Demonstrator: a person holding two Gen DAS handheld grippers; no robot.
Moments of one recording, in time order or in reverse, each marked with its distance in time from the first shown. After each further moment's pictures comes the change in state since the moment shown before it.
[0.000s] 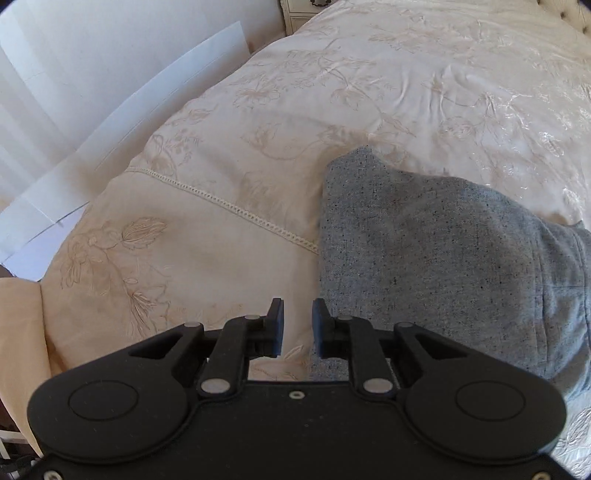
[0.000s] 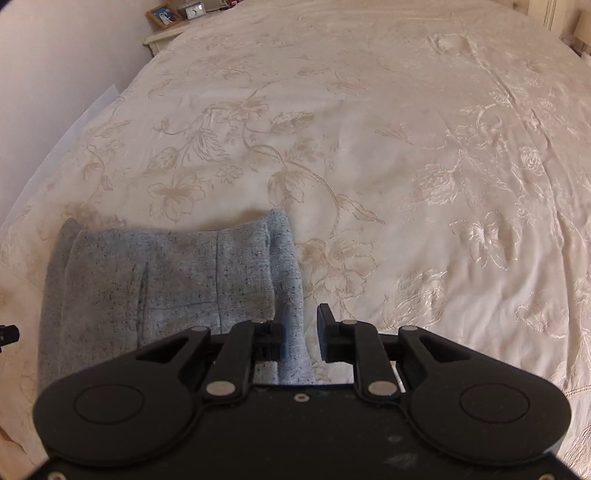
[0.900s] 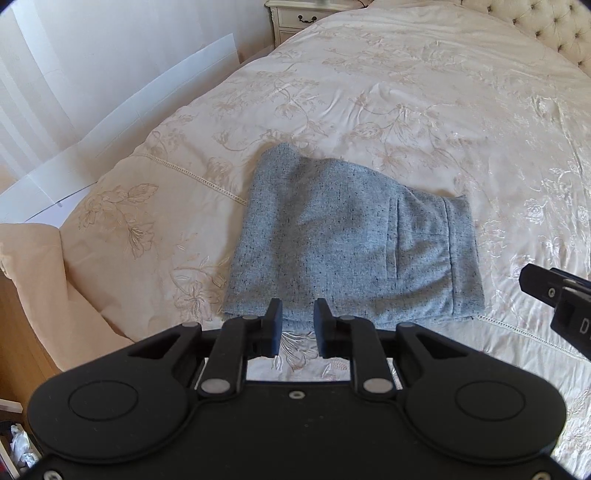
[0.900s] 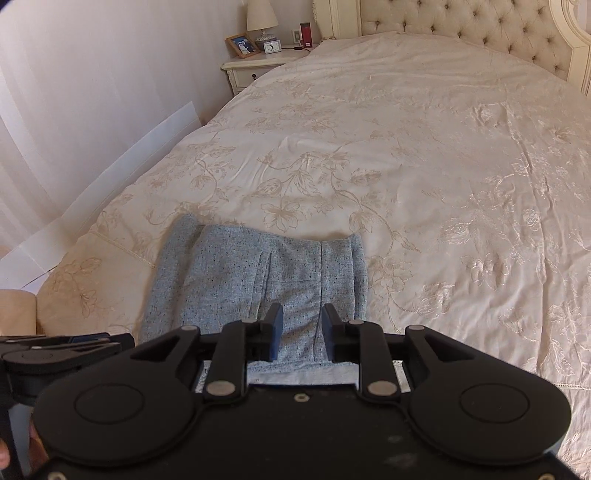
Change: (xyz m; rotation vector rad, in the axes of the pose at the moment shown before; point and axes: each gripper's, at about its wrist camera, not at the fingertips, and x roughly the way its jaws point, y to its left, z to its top) left arm -0.137 -0.074 -0.059 -0.056 -0.023 -0.051; right arm -0.156 0.039 -0.043 -0.142 -0.108 0.126
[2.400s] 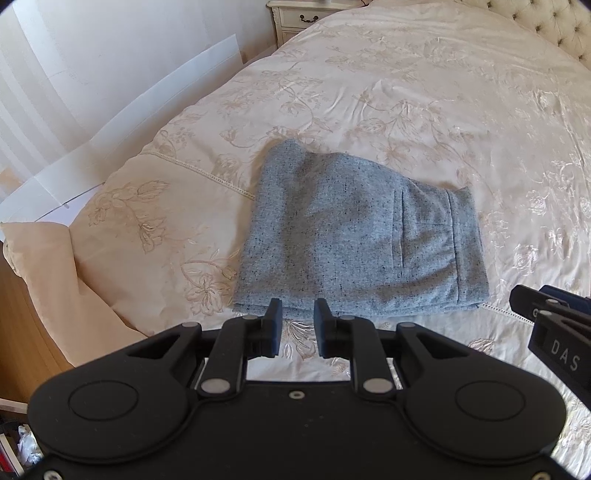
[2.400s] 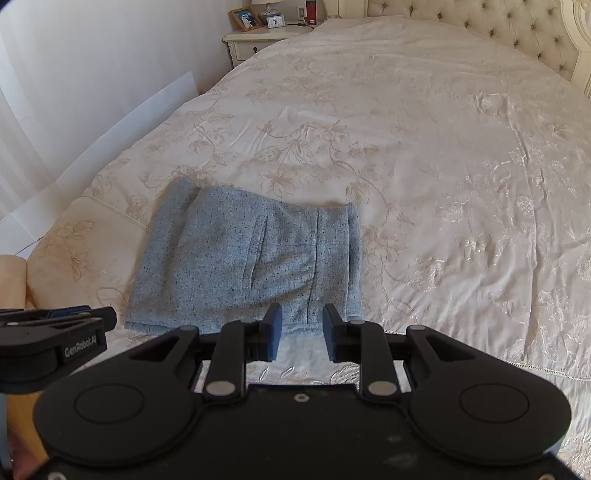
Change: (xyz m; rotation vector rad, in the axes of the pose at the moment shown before) left arm -0.009 0.001 -0.011 0.005 0.001 0.025; right arm -0.007 0.005 -0.022 -0.077 0.087 -0.024
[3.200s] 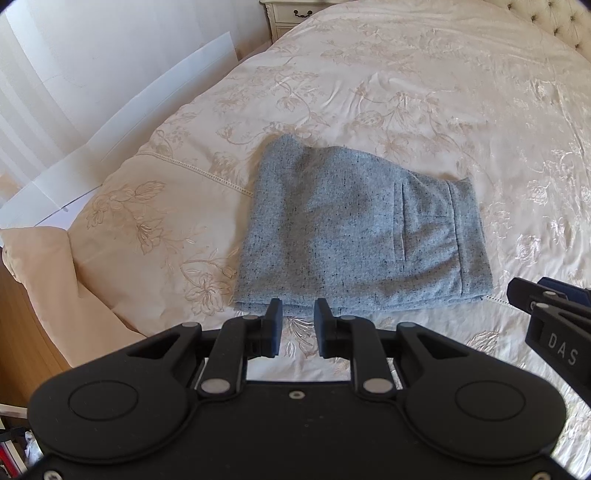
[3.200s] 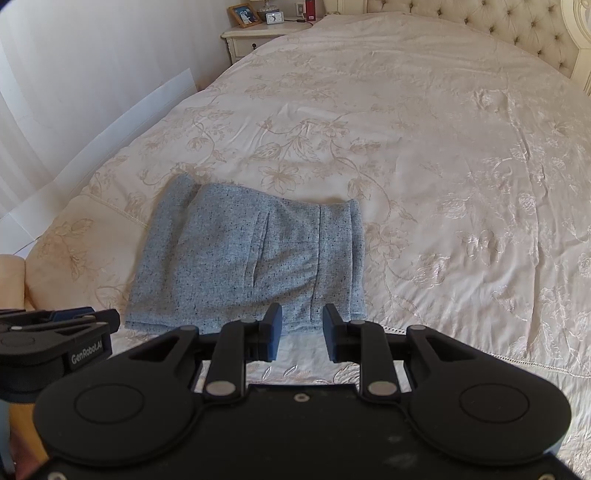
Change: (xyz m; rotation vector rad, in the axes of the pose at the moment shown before) left arm 0.005 -0.002 0.000 0.026 0.015 0.005; right arm 0.003 0.002 -0.001 -0.003 0.012 0.001
